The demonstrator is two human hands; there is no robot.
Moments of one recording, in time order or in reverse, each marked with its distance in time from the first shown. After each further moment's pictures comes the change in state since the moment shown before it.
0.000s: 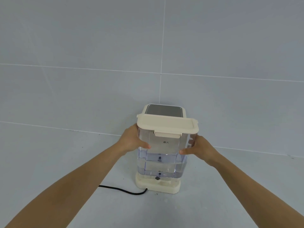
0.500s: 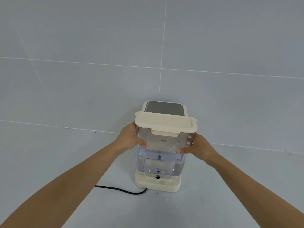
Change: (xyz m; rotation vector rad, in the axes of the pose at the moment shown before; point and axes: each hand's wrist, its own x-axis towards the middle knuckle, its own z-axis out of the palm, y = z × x) left_hand 0.023 -0.020 -0.003 -0.117 -0.052 0.006; right_hand 0.010 0.000 0.014 -0.055 0.045 0.021
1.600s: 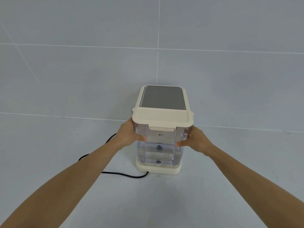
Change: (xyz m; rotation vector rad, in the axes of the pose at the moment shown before) left_hand 0.002 -0.038 0.017 0.049 -0.022 0.011; right_hand 0.000 0.026 0.020 -0.173 0.009 0.059
